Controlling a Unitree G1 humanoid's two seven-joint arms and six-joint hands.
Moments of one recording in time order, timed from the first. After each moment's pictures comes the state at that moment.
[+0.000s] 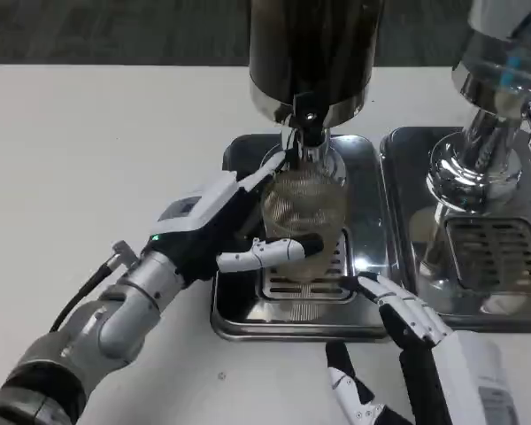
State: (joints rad) left arm -0.65 0.32 -0.38 1.19 0.60 -0.77 0.24; right arm 0.58 -0.18 0.40 -0.28 -0.88 -0.21 -0.52
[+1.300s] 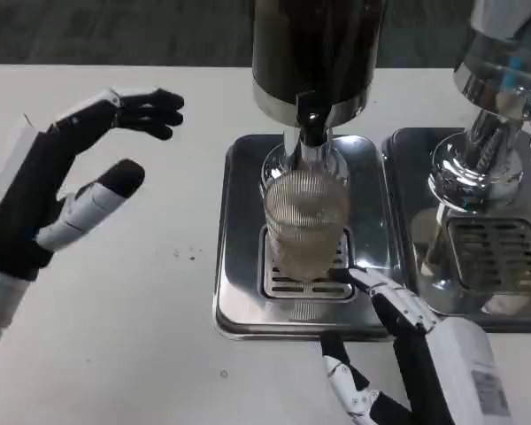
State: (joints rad) left arm -0.23 0.55 -0.02 0.52 -0.14 -0.94 -0.22; right arm 0.50 -0.20 0.40 -0.22 -0.80 -0.24 -0.49
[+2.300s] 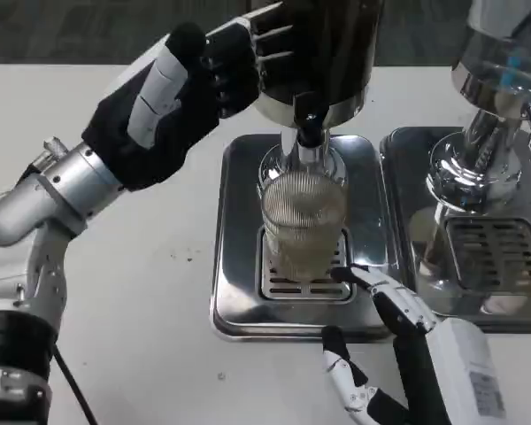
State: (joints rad) left arm -0.66 0.34 0.06 0.72 -0.45 -0.37 -0.99; right arm 0.50 -0.16 0.41 -0.19 -0.80 -0.24 -0.53
